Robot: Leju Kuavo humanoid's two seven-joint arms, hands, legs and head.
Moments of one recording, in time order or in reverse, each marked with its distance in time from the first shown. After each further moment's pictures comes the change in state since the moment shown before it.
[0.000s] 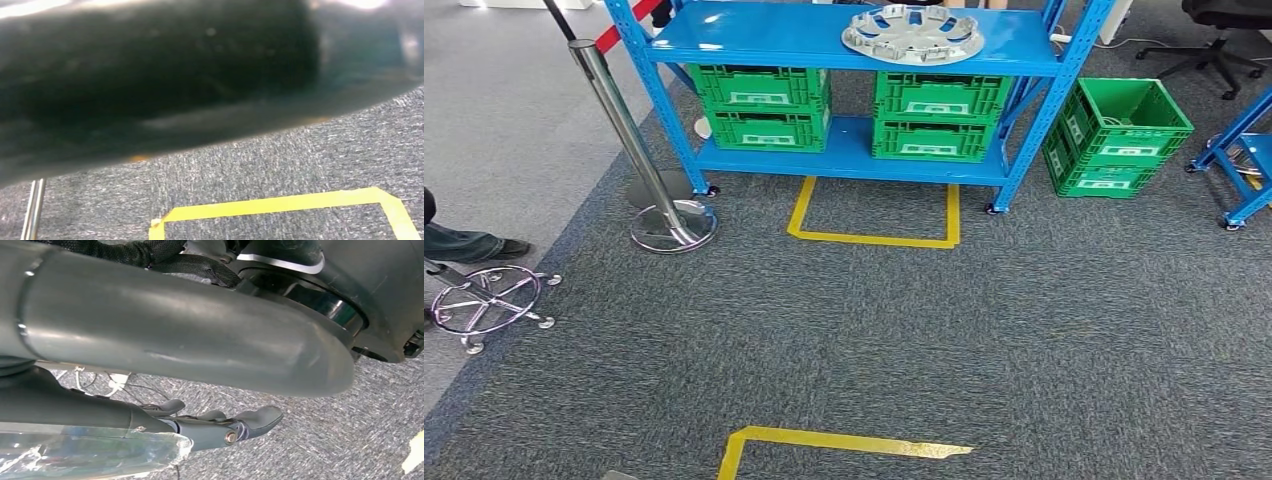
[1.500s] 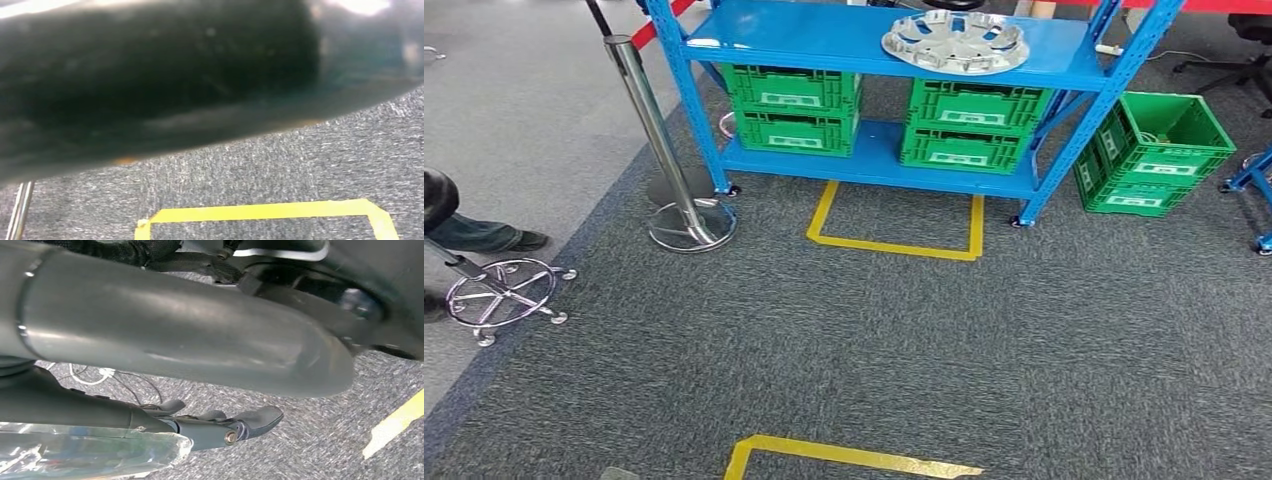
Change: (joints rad) left arm 0.016 -0.021 0.047 -0.002 -0.038 -0.022 0.000; right arm -0.013 0.000 -0.011 0.010 0.010 -0.011 -0.008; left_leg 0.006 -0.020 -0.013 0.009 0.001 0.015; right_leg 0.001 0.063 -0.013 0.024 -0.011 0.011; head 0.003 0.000
